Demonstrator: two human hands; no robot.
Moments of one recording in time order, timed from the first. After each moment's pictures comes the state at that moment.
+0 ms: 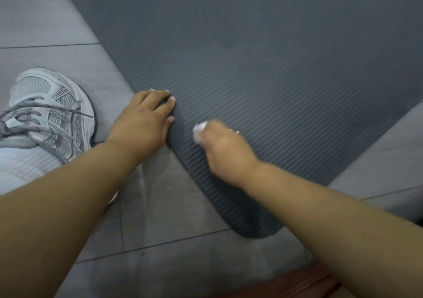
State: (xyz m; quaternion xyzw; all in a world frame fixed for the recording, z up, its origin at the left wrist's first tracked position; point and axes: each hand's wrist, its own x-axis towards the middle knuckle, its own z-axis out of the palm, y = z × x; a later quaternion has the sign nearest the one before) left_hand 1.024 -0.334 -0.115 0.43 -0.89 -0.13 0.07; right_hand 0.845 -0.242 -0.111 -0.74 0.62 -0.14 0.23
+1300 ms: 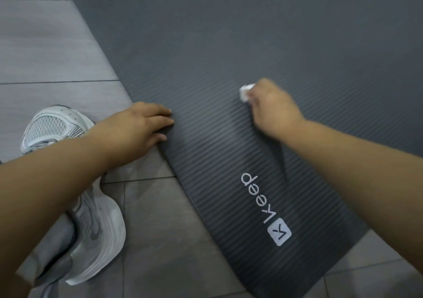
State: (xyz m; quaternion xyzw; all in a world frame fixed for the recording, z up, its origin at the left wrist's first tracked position) left_hand 1.055 -0.411 -0.103 0.35 -0.93 -0.14 0.03; right_hand 0.754 -0.383 -0.116 -0.74 0.65 -0.14 0.11
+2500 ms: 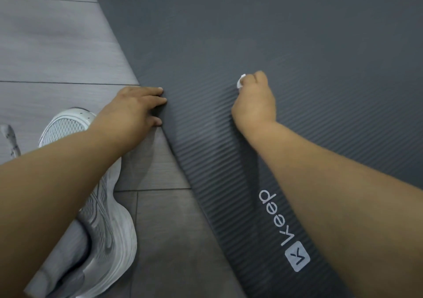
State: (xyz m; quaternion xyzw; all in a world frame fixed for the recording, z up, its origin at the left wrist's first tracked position) left_hand 1.067 -0.444 -0.103 0.53 -0.83 -0.17 0.07; right_hand 0.835 -0.433 -0.114 -0.59 0.79 -0.14 0.10
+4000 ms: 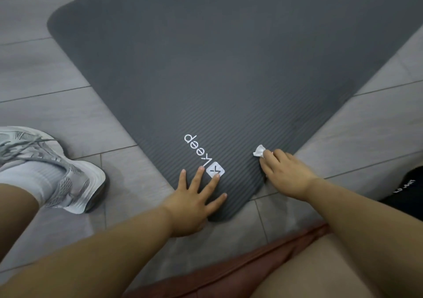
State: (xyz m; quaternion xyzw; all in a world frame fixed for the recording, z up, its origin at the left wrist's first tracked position) left_hand 0.929 -0.166 -0.078 0.13 -0.94 -0.07 -0.31; right_hand 0.656 -0.110 -0.093 -0.82 0.55 0.14 -0.05
